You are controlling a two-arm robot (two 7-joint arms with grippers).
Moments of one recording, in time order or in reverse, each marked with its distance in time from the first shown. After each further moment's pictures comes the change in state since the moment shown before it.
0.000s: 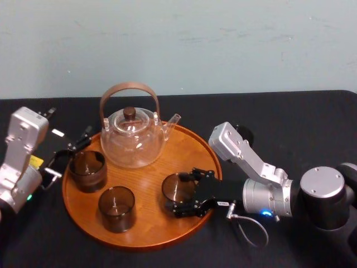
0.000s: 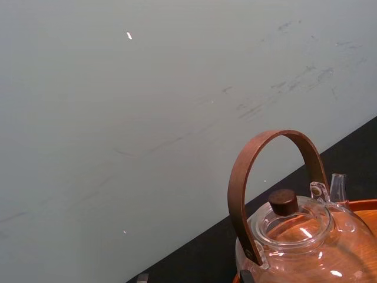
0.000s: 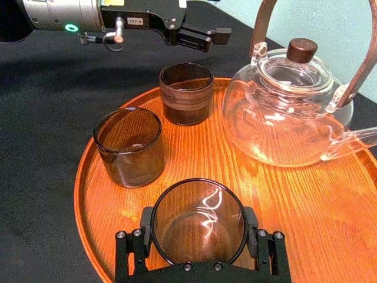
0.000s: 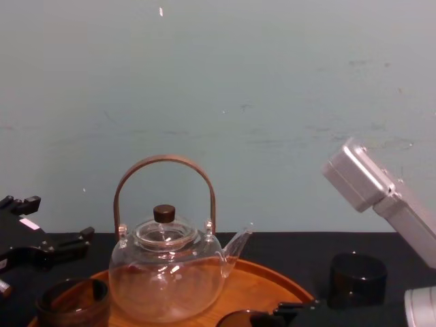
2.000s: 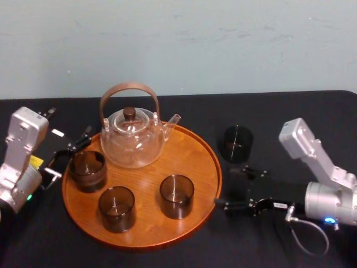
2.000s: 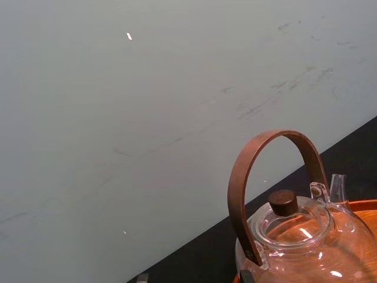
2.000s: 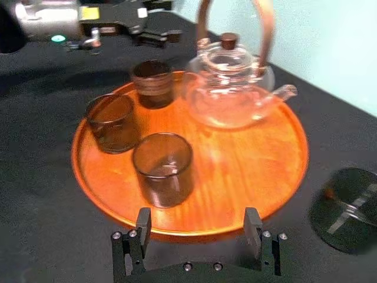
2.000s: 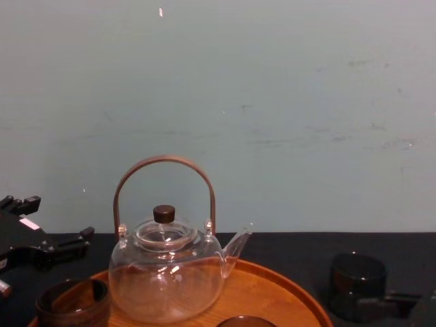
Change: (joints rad) left arm 0.000 0.000 0.000 0.000 0.000 0.000 0.000; right arm -0.178 0.227 0.164 -0.180 0.158 -0.019 -0.012
